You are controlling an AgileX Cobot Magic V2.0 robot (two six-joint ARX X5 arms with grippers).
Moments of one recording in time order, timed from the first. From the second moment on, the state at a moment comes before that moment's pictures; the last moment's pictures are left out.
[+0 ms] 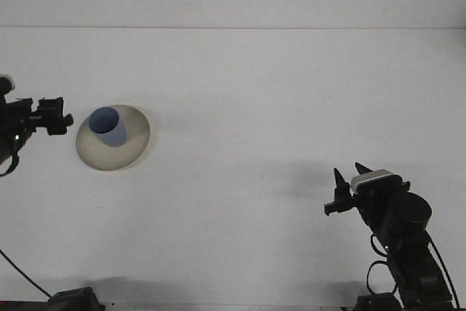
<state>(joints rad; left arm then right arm) 0.19 1.16 1.69 -0.91 0.16 0.06 0.11 0.62 0.58 -0.31 -0.15 -0.04</state>
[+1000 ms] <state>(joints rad) 0.19 0.49 0.58 -0.05 0.16 0.11 0.04 0.47 0.50 -0.06 -0.08 0.07</state>
